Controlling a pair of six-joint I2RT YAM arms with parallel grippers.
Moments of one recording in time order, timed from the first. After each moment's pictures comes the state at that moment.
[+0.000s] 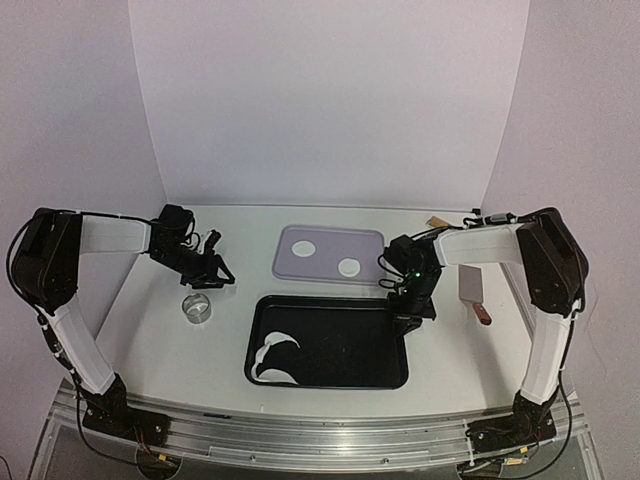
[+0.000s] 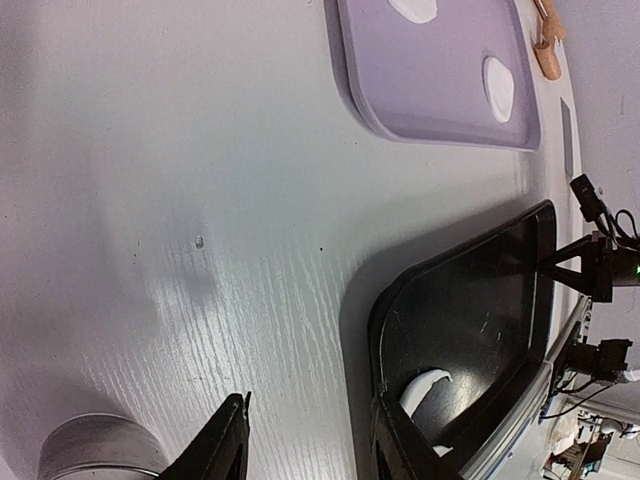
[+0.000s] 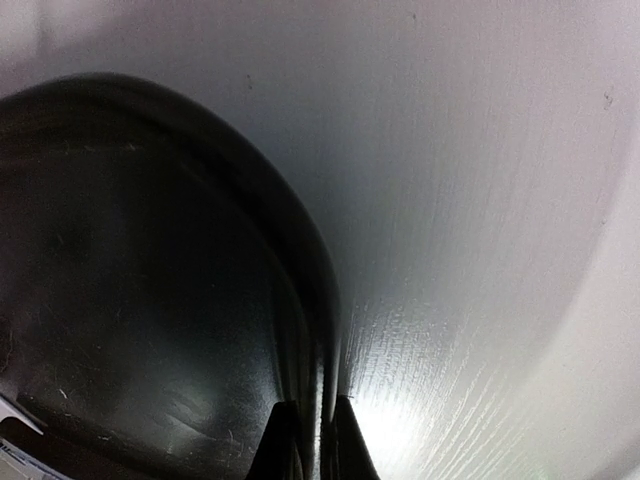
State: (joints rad) left arm -0.26 1.73 1.06 -0.42 0.58 -0.27; right arm 0.61 1.96 1.28 -0.89 -0.16 0.61
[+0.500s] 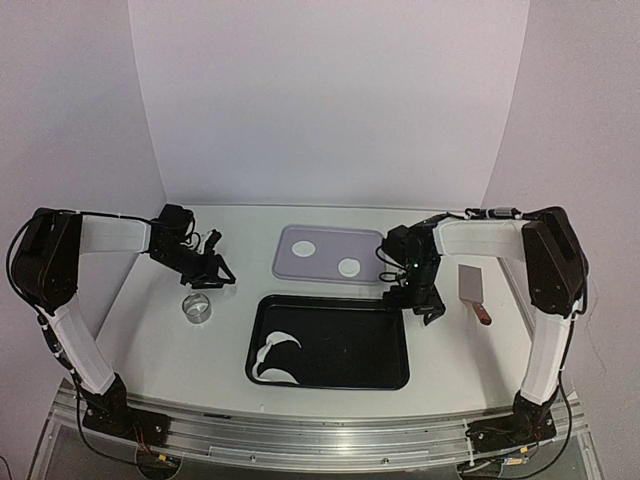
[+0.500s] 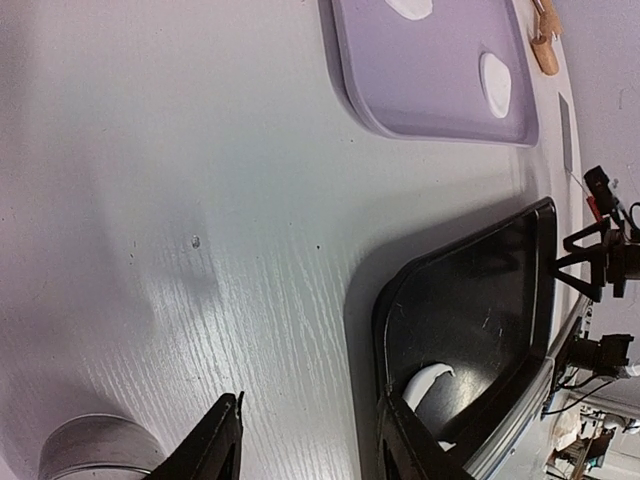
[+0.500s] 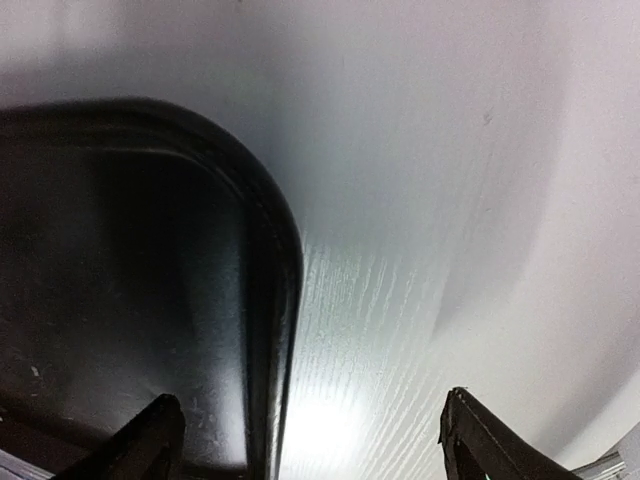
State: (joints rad) left arm -0.26 1.73 1.06 -0.43 0.58 -0.26; right arm 0.62 1.95 1.39 -1.05 -0.04 0.52
